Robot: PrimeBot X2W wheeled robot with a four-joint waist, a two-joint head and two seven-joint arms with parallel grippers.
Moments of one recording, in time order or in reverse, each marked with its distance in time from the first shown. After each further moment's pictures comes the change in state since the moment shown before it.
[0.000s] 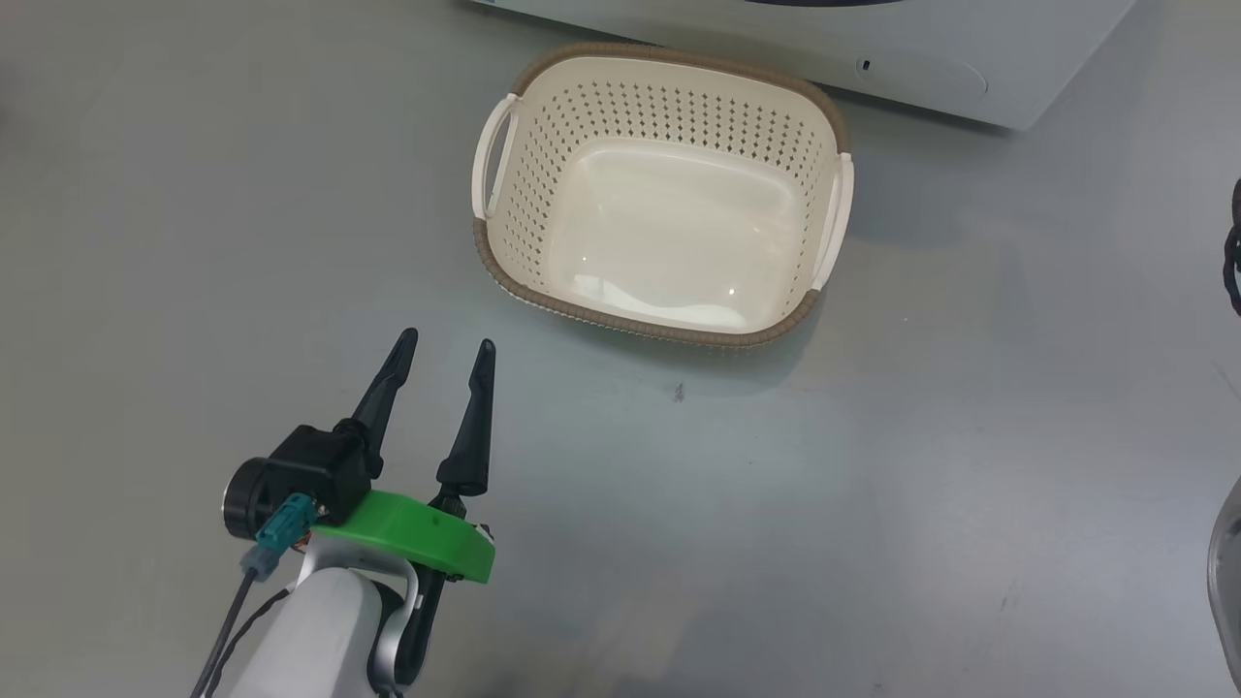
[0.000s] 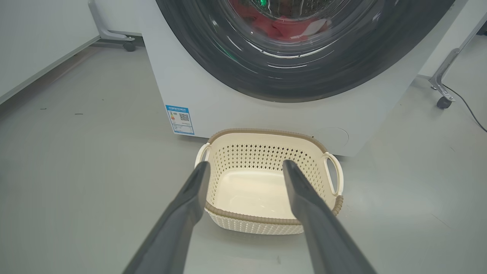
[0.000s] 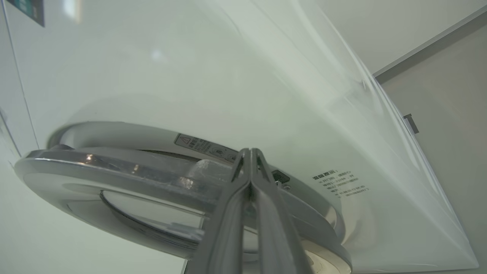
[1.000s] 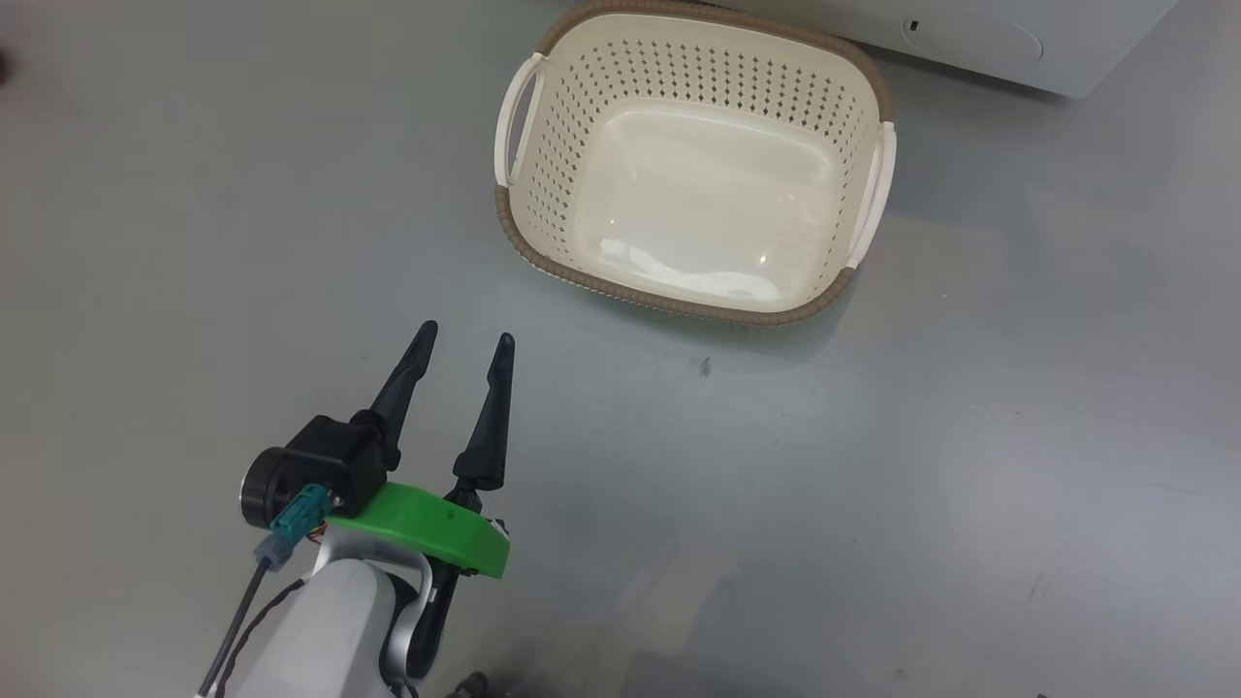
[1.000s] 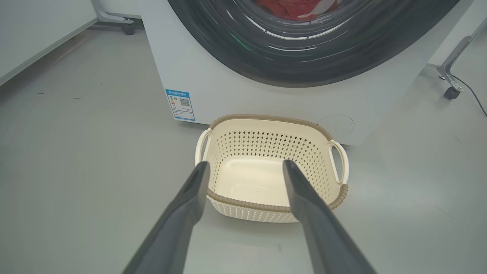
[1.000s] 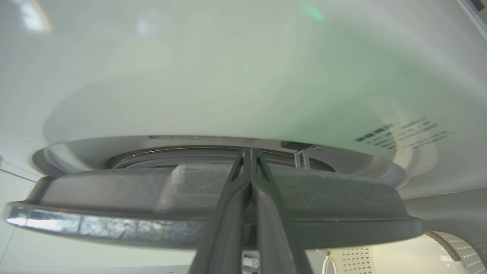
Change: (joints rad) left arm -0.026 -0.004 -0.034 0.008 -0.026 0.000 0.000; right arm -0.217 0.002 -0.061 0.188 0.189 -0.068 0.259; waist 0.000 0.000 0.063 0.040
